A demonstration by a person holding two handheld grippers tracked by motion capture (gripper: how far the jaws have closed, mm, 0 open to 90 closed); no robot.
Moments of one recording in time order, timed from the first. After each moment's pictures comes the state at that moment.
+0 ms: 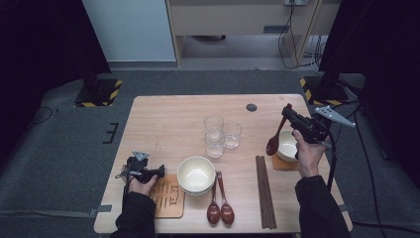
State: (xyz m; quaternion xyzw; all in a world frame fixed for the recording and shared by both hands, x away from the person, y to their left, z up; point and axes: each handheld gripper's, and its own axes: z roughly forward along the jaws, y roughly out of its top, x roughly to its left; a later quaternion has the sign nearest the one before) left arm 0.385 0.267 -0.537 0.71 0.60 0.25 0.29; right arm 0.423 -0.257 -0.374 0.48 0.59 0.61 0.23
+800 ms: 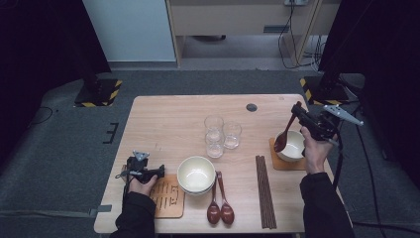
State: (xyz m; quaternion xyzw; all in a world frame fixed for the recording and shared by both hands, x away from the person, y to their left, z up) left arm 0.385 0.267 -0.537 0.71 0.60 0.25 0.29; right arm 0.433 -0.279 -0.378 0.51 0.57 0.59 0.26
